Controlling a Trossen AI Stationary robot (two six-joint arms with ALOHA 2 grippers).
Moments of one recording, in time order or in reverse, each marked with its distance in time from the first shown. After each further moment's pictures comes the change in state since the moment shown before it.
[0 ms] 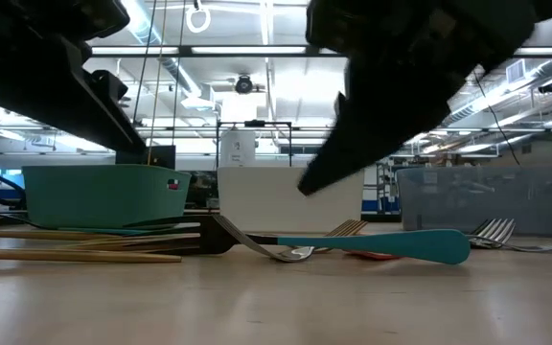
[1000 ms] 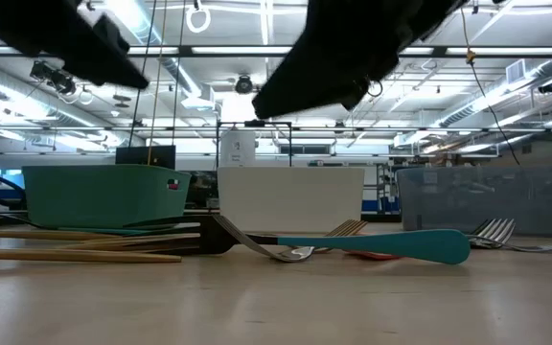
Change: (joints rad) left arm -0.008 -0.132 0.000 0.013 0.027 0.097; right arm -0.045 -0.065 0.022 0.099 0.074 -0.116
